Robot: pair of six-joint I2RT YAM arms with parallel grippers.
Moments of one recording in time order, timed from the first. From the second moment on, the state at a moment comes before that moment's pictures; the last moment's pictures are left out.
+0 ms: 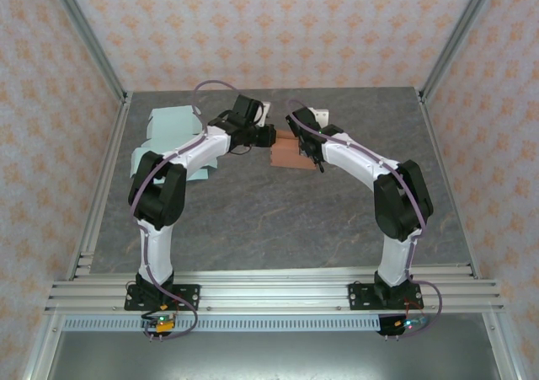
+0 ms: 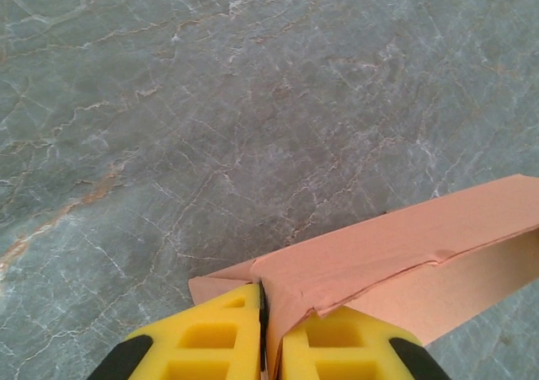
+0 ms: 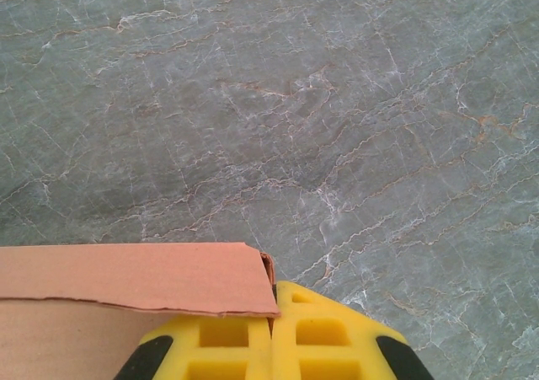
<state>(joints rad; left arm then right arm) -0.42 2.02 1.59 -0.38 0.23 -0.33 0.55 1.87 1.47 -0.65 0.55 0.50</state>
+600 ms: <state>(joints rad) -0.50 1.96 1.51 -0.35 0.03 -0.39 0.55 1.88 1.47 -0.65 0.55 0.52</state>
